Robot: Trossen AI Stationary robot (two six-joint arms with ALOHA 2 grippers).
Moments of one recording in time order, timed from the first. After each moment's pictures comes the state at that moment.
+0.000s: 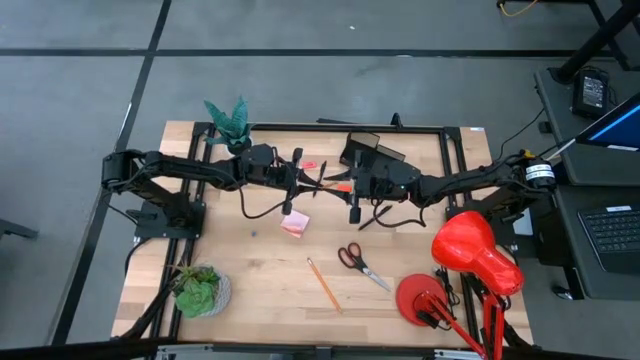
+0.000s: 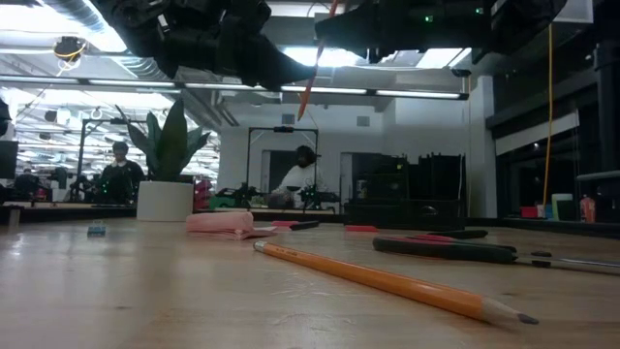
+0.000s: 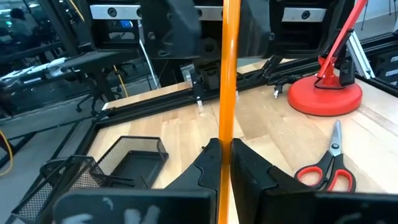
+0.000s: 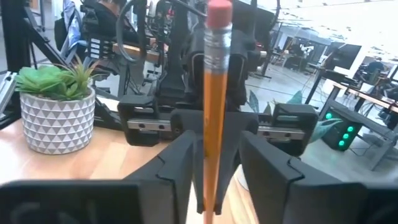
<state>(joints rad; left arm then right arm) 0.25 1.41 0.71 0.50 0.32 0.29 -0.05 1.47 0.75 0.74 0.02 -0.25</state>
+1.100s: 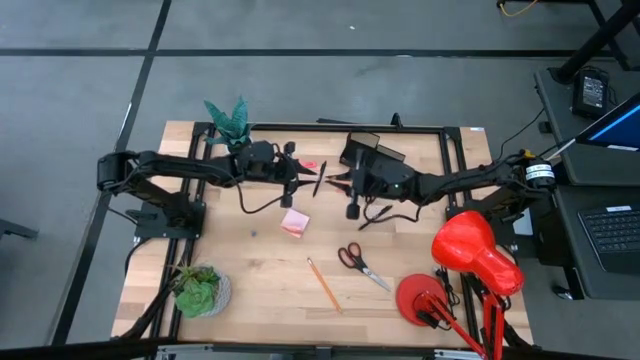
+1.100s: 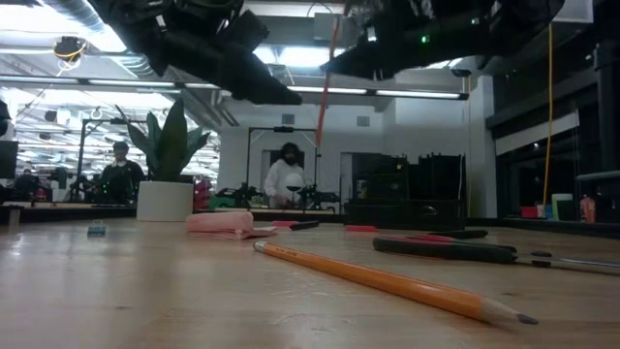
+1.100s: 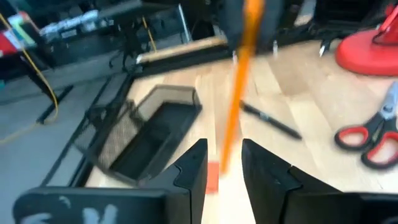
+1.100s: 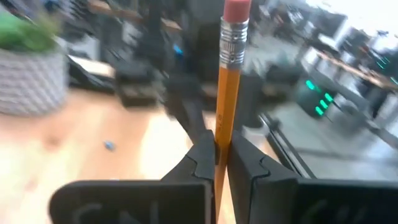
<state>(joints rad) 0.29 1.36 0.71 0.31 0.17 0.31 -0.07 1.47 0.75 0.59 0.14 -0.27</state>
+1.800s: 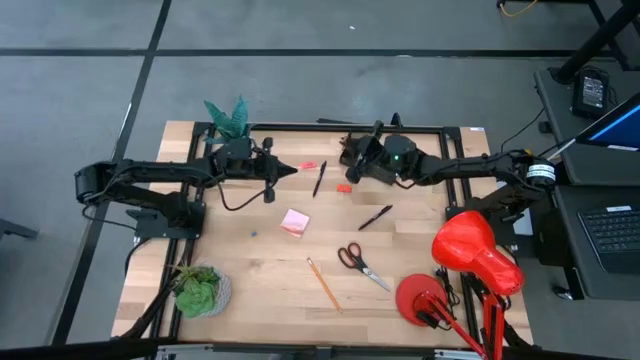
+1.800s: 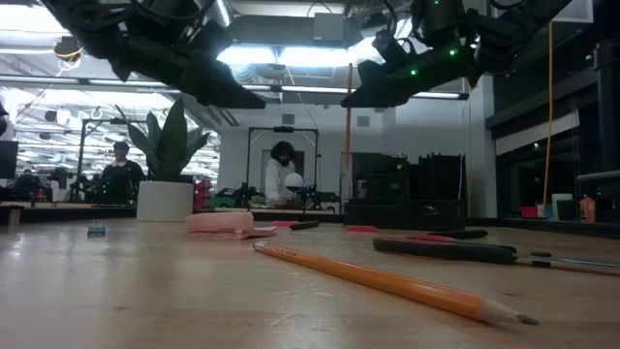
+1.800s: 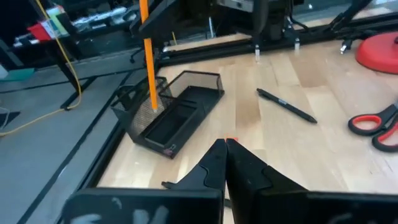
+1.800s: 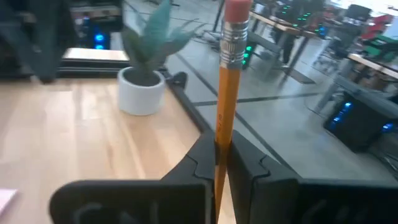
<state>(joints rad) 0.40 1.14 0.52 0.33 0.18 0.28 -0.33 1.46 0.75 0.54 0.23 -0.22</state>
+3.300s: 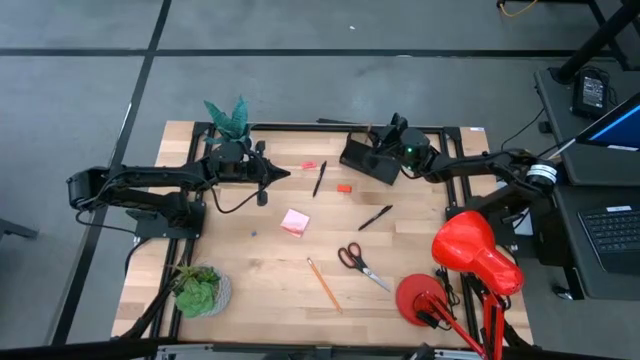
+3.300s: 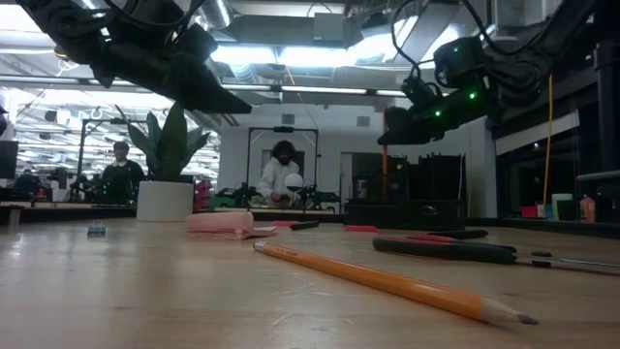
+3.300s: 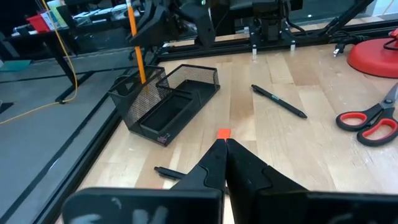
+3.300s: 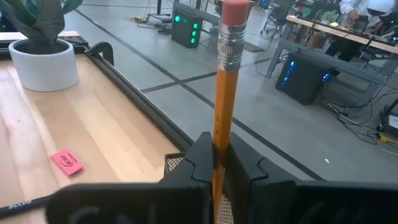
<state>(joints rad) 0.41 1.06 0.43 0.35 0.20 0.22 -0.56 1.46 0.53 0.73 0.23 -0.13</state>
